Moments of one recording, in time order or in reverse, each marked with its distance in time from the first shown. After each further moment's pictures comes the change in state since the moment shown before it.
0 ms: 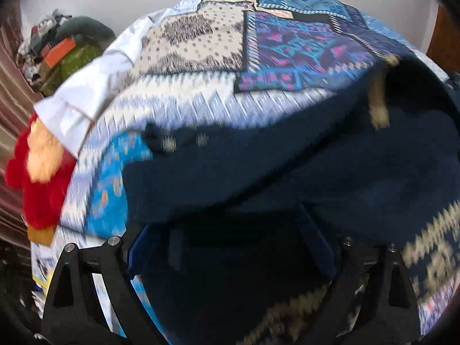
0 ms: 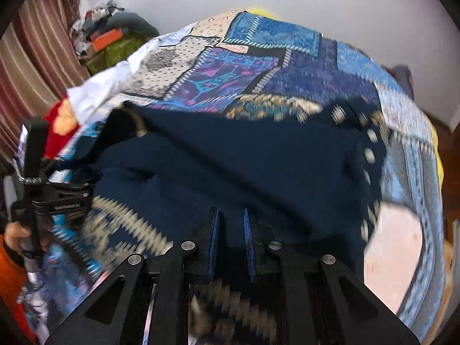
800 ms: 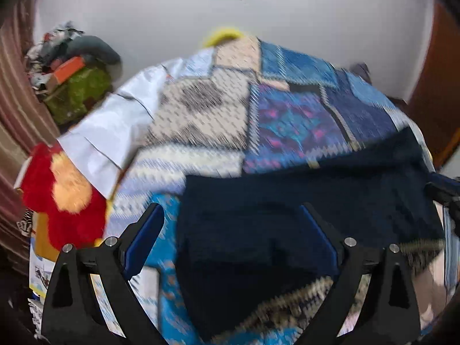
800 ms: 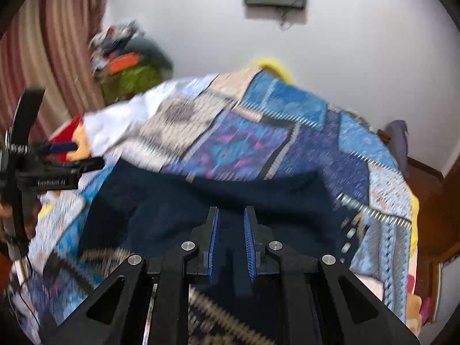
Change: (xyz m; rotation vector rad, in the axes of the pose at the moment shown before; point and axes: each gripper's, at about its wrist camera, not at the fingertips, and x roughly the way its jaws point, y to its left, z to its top) left arm -0.103 0.035 0.030 -0.055 -0.138 -0.107; right arm -0.064 0.044 0.044 -0.119 -0.169 -0.012
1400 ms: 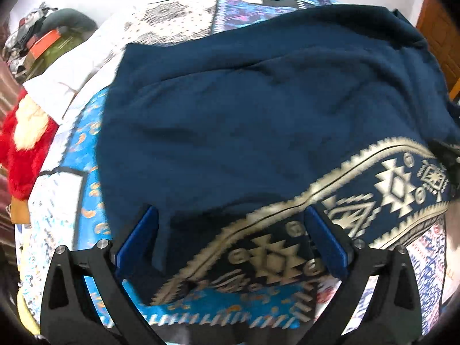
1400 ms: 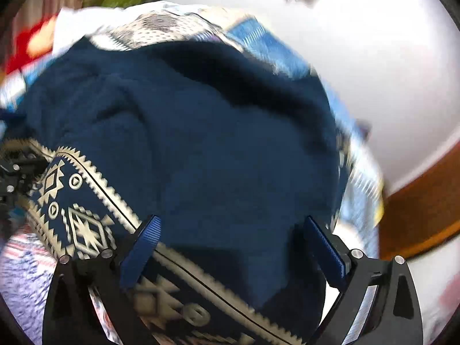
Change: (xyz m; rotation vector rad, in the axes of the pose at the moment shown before) left arm 0.062 -0.035 -0.104 0.051 0.191 -0.001; right arm 0.055 -0.006 -0.092 -0.147 0.200 -0.282
